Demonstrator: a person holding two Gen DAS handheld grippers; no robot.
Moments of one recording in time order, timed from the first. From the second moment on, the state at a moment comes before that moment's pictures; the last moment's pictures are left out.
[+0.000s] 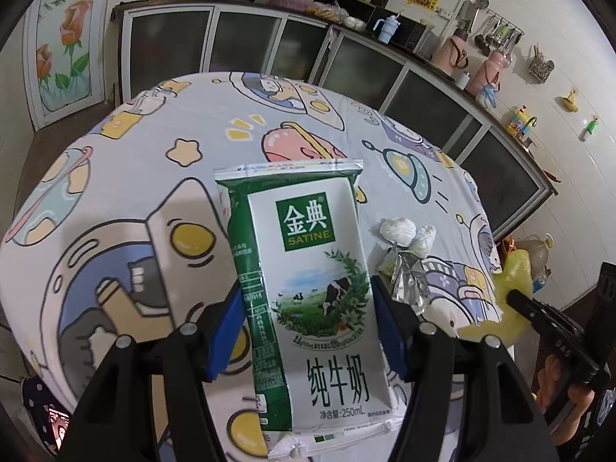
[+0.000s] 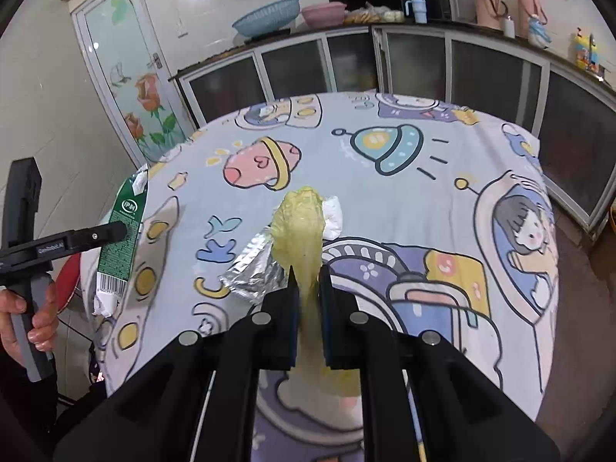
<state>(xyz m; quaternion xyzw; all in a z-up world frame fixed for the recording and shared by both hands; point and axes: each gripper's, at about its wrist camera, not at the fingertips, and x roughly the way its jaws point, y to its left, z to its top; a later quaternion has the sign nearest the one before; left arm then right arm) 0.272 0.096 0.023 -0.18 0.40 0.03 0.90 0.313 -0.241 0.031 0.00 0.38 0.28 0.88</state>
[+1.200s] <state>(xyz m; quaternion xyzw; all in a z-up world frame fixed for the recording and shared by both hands) 0.166 -0.075 0.059 -0.05 0.35 -0.11 0.93 0.106 -0.391 0.048 0.08 0.31 0.19 0.93</state>
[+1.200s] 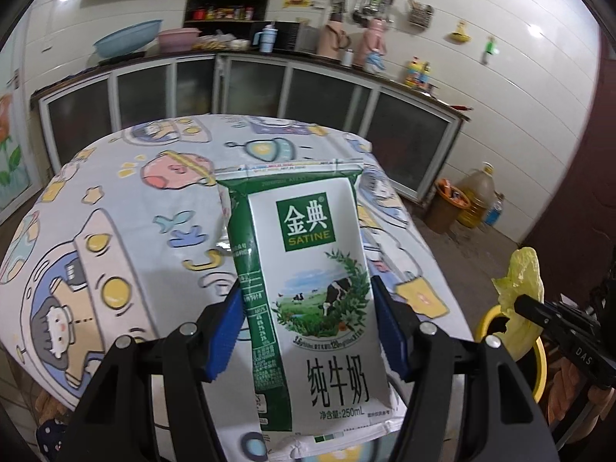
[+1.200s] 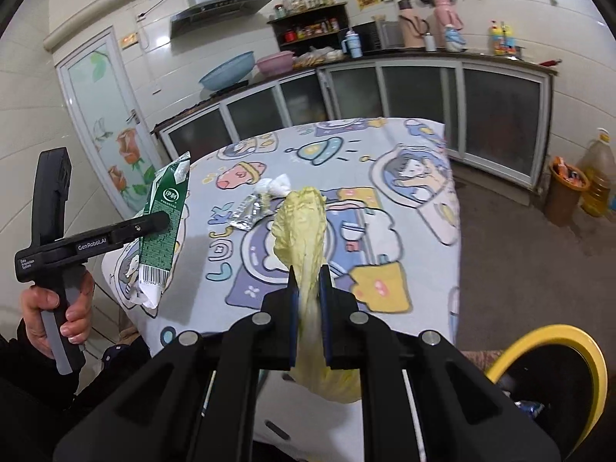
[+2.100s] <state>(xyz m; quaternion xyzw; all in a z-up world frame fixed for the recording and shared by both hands) 0.136 -0.273 0.060 0.06 0.33 -0.28 0.90 0.024 -0.553 0.025 0.16 0.28 0.02 0.95</state>
